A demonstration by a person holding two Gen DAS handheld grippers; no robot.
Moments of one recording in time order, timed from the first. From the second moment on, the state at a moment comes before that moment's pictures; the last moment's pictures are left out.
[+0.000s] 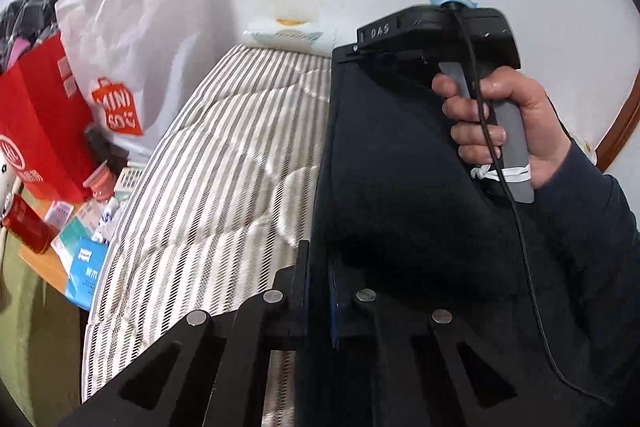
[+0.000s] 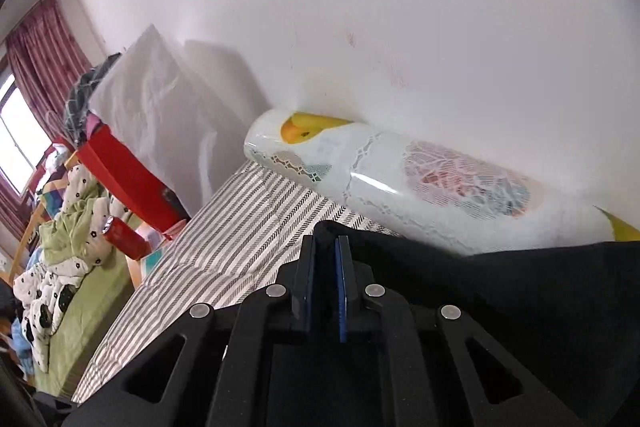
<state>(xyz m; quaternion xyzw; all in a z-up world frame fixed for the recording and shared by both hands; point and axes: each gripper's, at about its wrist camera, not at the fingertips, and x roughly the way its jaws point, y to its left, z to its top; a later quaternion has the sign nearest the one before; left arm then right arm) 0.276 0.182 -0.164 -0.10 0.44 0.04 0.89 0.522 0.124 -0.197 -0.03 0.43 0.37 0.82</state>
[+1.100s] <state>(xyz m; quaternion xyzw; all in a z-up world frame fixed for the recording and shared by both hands) 0.262 0.141 -0.141 -0.07 0.44 0.05 0.89 0.317 -0.301 -0.186 0.01 0.44 0.04 0.90</state>
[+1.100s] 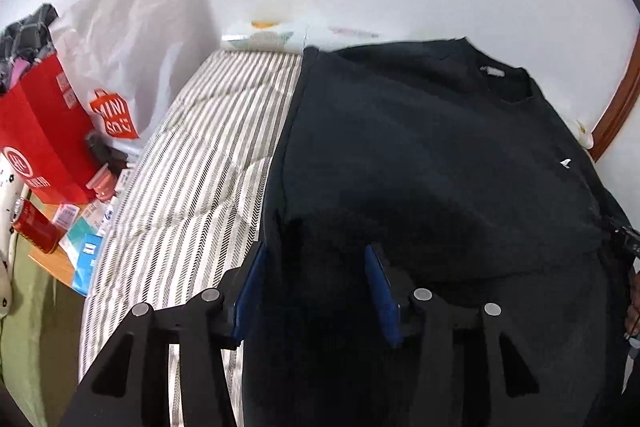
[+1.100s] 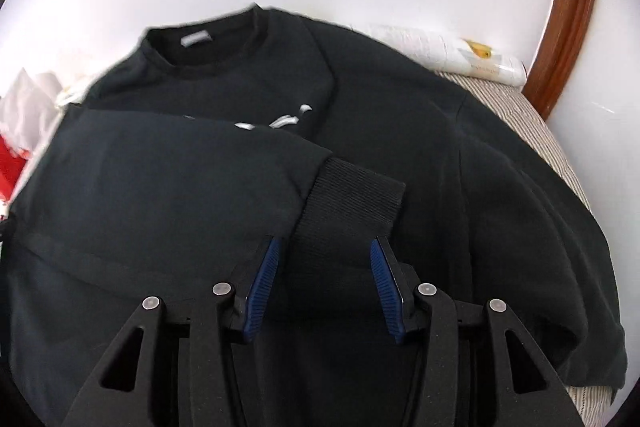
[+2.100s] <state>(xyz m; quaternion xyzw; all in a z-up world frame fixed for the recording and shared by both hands) 0.190 0.085 -0.133 -0.08 0.45 0.08 0.89 0.174 -0.581 -0.220 0.06 0.46 -0.15 0.87</state>
